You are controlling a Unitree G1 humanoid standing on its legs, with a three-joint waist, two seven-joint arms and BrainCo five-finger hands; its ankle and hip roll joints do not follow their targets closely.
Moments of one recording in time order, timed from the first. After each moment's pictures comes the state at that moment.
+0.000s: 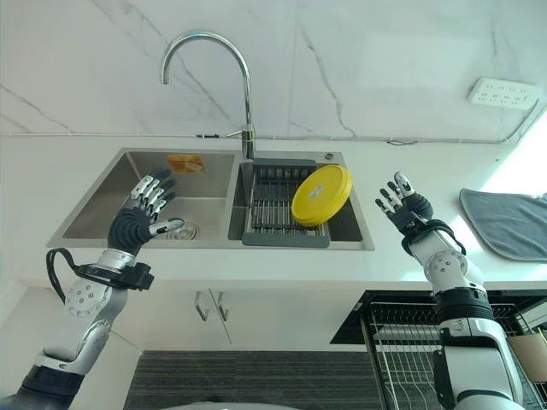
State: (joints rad) left arm -0.01 0.55 -0.09 -0.21 -0.46 -0.13 0.01; right arm -0.52 -0.65 -0.05 0.58 1.18 0.31 -0.02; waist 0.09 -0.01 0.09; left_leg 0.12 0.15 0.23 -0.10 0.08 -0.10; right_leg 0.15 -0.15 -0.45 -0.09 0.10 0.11
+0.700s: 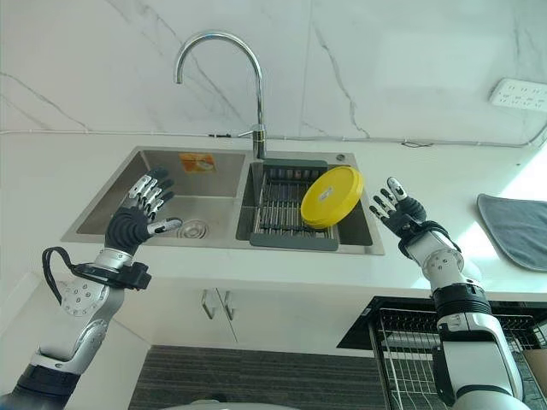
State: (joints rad) left arm -0.01 0.57 -0.09 -0.21 -0.46 -0.13 0.01; right arm -0.54 -0.65 -0.01 0.62 1.18 0.34 -0.01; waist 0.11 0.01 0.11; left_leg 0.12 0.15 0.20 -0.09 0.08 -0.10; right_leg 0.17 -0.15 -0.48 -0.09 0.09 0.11
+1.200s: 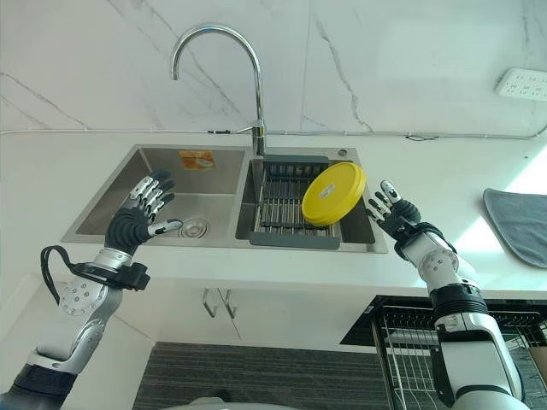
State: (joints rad) left arm -0.01 0.59 -0.09 -0.21 -0.46 -0.11 0.01; right arm -0.54 -0.65 0.03 0.63 1.18 0.34 -0.01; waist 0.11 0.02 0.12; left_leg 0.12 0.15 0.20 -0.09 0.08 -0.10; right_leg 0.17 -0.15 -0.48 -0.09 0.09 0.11
